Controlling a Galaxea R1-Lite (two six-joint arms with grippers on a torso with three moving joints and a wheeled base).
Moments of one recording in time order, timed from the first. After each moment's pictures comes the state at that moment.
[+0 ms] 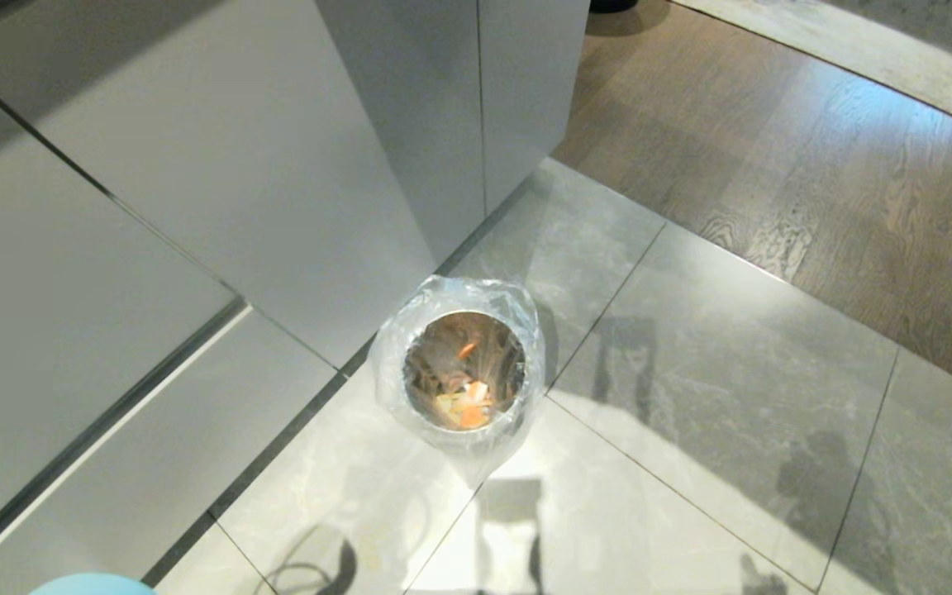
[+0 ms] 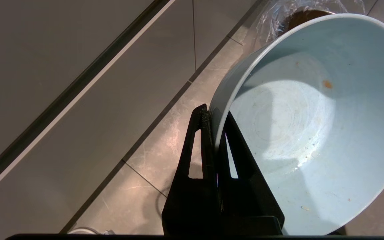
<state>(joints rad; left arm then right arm) 0.00 0.00 0.00 0.00 -0.01 0.01 0.00 0.00 0.00 -0.01 -0.06 0.10</state>
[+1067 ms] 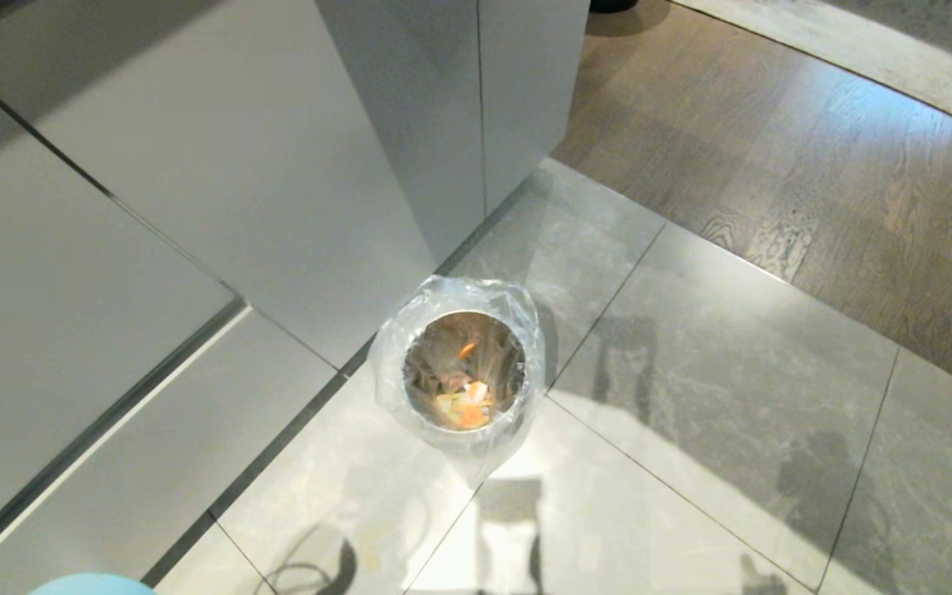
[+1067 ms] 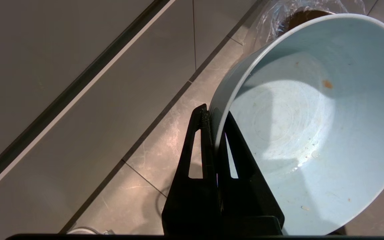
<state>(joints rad) 0.00 0.00 0.00 0.00 -0.01 0.01 0.00 0.00 0.00 -0.01 -0.06 0.10</state>
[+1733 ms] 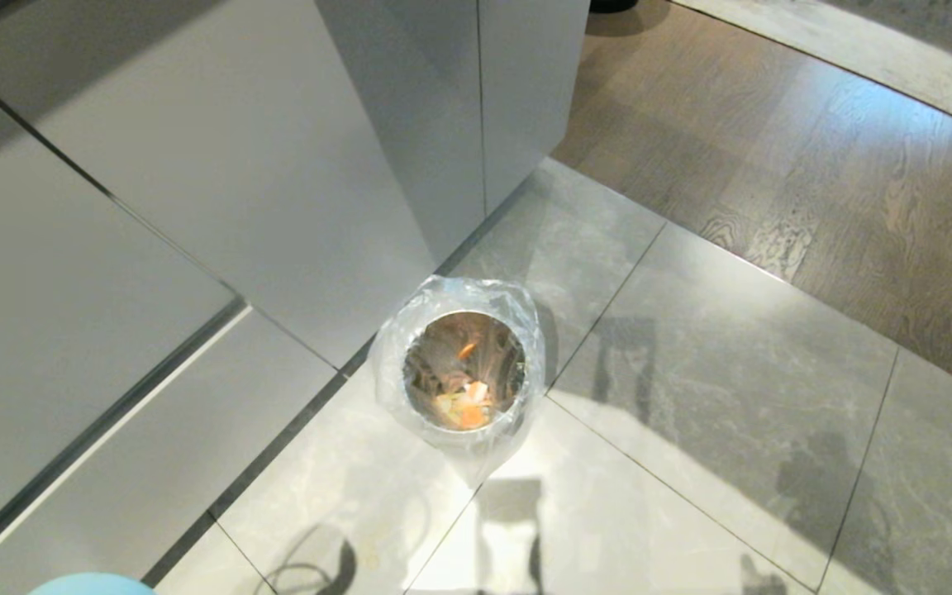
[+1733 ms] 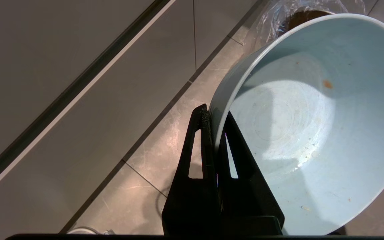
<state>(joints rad) 0.00 0.00 0.00 0.00 -0.01 0.01 0.00 0.00 0.00 -0.01 -0.06 0.11</state>
